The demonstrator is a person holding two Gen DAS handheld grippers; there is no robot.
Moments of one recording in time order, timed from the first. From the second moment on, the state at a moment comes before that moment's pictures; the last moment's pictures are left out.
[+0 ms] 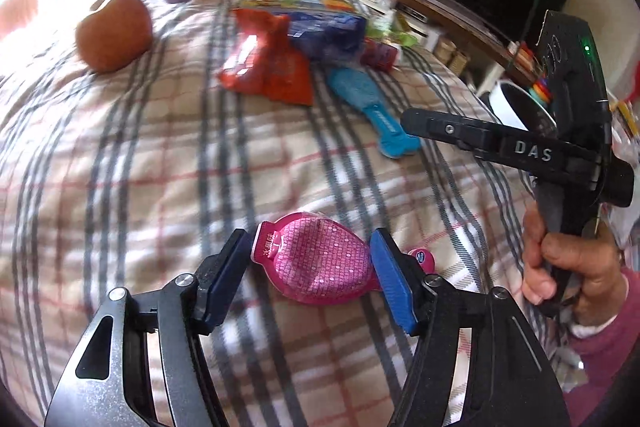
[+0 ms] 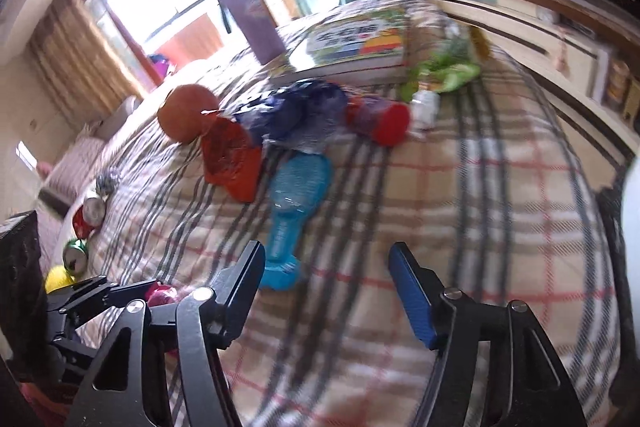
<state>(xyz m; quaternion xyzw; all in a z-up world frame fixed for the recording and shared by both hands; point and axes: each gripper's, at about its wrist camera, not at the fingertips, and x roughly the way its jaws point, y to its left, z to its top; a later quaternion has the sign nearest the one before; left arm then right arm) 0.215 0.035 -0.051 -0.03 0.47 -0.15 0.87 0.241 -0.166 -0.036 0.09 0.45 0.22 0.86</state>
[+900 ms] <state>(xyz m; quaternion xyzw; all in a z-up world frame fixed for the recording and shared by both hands) 0.207 0.014 -0.050 -0.03 0.45 -0.09 0.89 0.202 -0.224 -0.035 0.12 0.46 0.21 0.85</state>
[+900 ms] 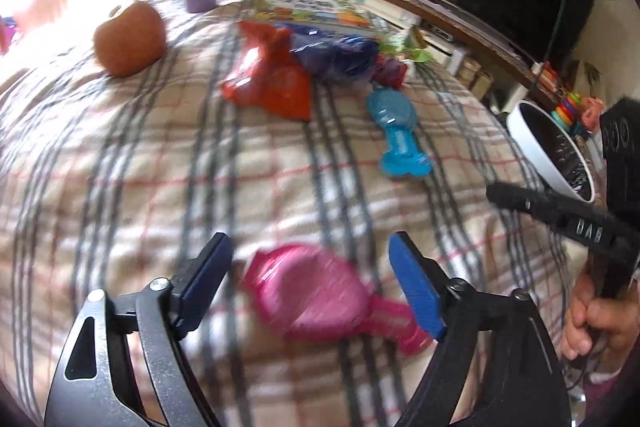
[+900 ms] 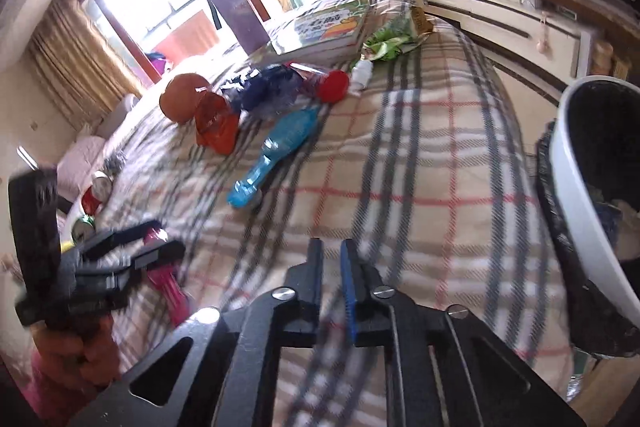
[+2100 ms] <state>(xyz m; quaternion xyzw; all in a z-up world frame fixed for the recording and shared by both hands) 0.194 -0.026 -0.044 -0.06 0.42 -0.11 0.90 0.197 -0.267 -0.015 0.17 0.42 0.19 0.87</state>
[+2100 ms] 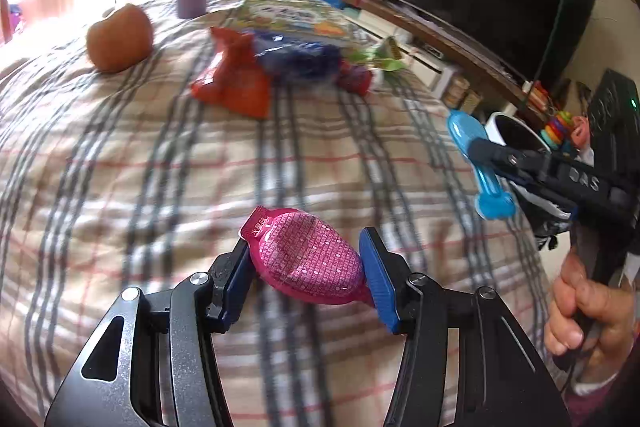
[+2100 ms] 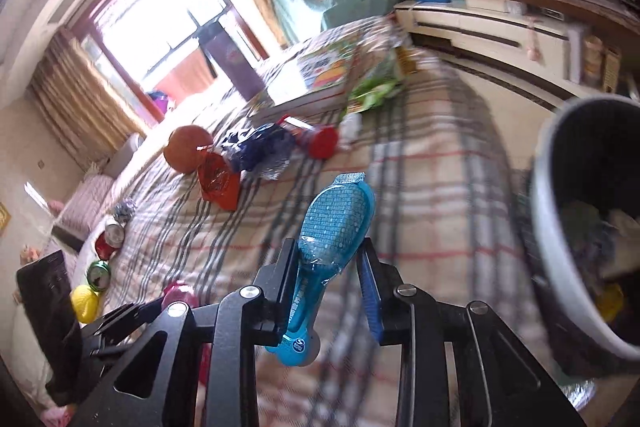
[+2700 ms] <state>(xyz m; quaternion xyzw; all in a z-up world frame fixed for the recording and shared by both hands) 0.191 -0.110 -0.020 -0.01 0.41 -0.18 0.89 0.135 -0.338 -0.005 0.20 0.39 0.14 0.89</state>
